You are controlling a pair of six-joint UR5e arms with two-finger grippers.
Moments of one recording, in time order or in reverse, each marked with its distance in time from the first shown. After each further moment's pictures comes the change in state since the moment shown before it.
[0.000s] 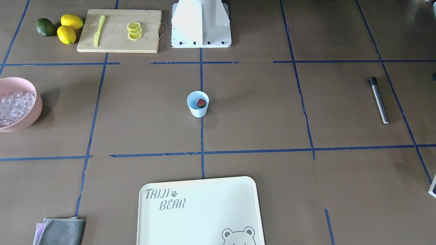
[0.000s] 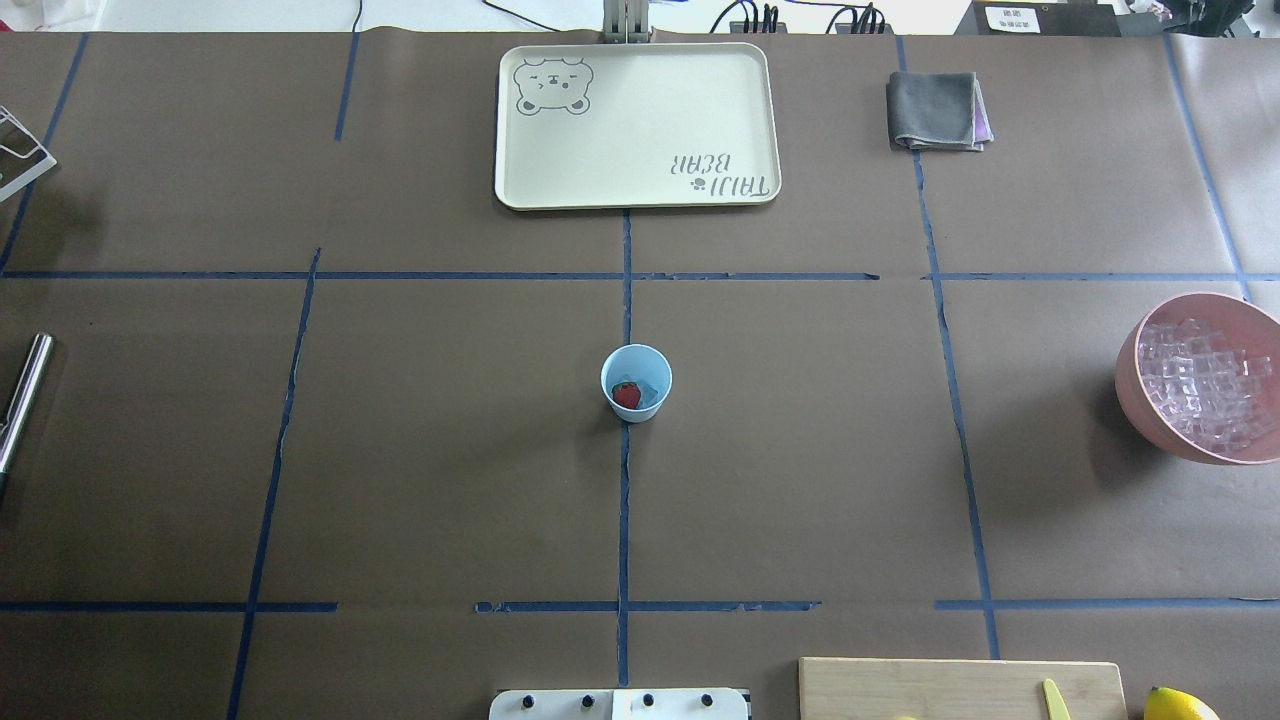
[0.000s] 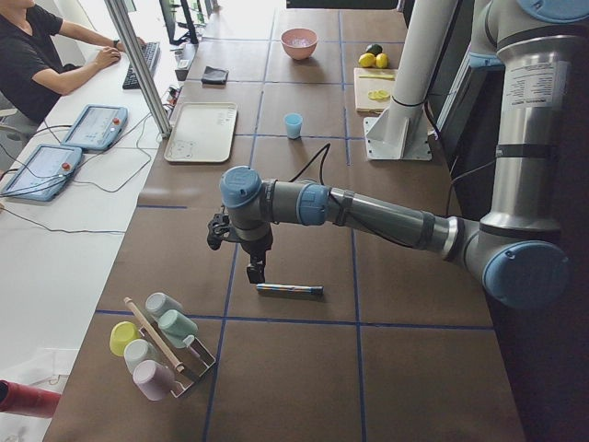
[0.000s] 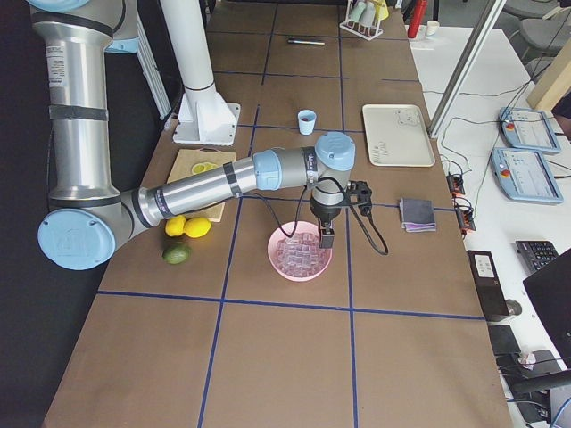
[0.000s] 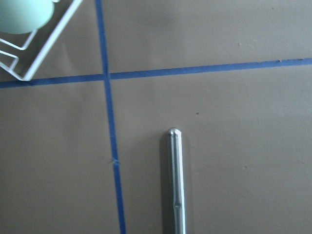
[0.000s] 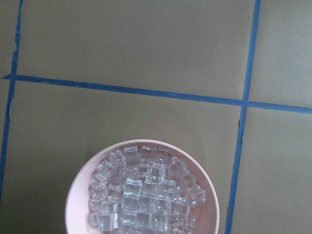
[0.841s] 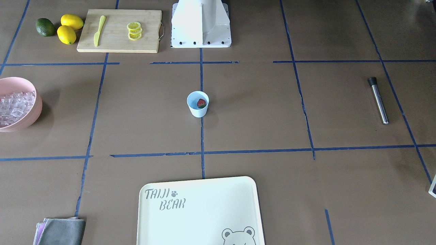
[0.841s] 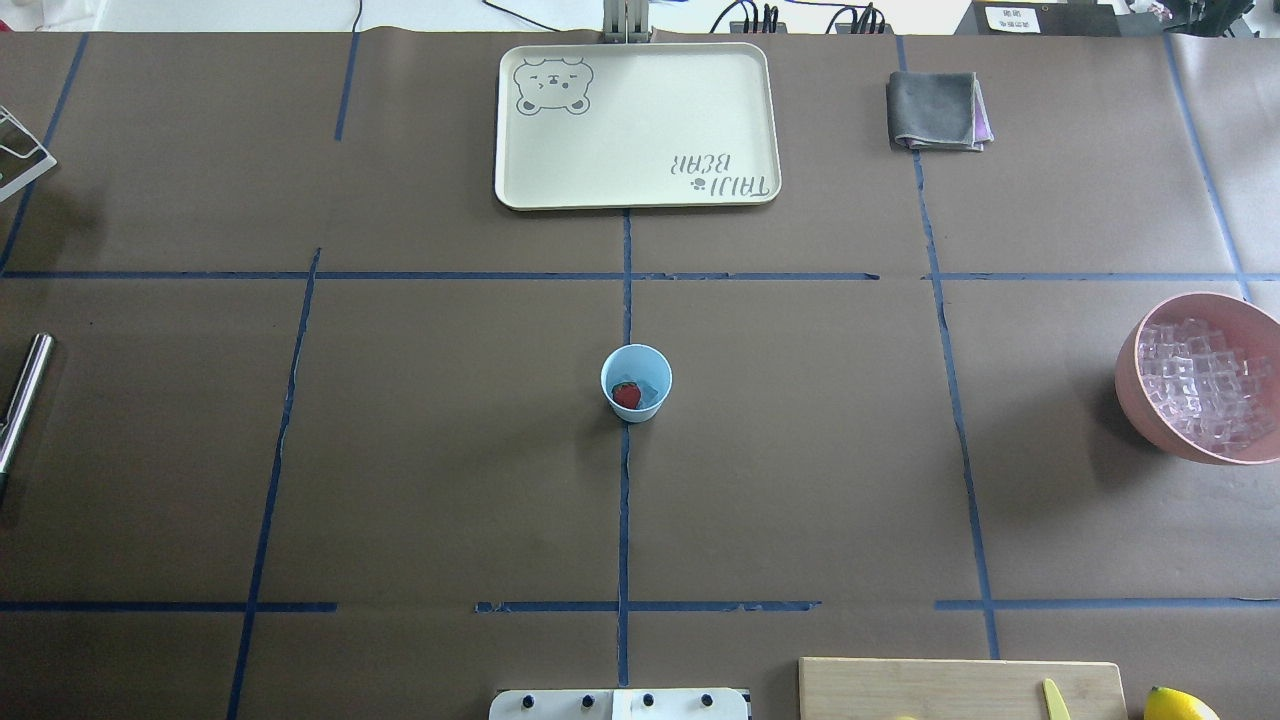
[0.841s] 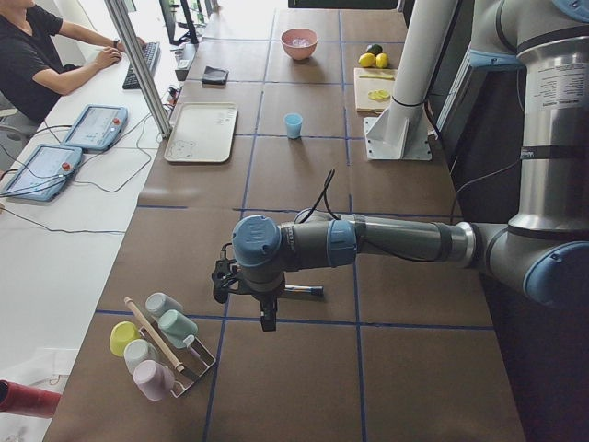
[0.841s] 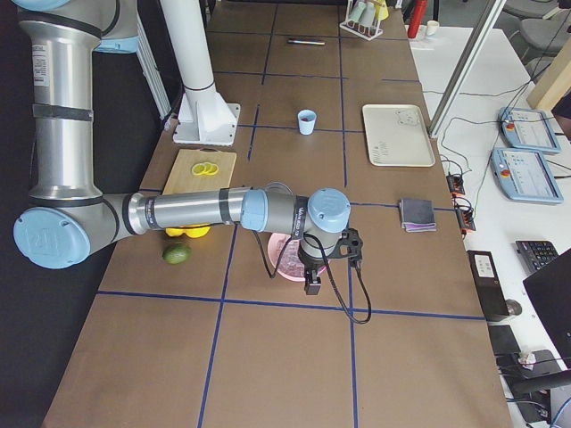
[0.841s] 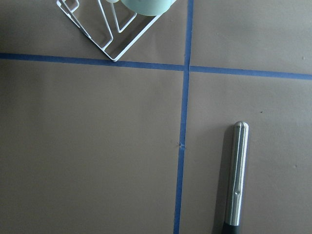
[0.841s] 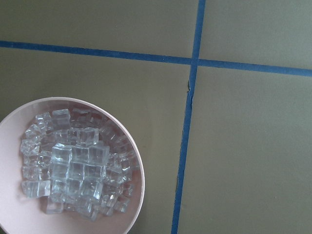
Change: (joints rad) left arm -0.103 0.036 0.064 -0.005 -0.027 0.002; right arm 0.120 -0.044 -0.135 -0.008 0.050 -0.197
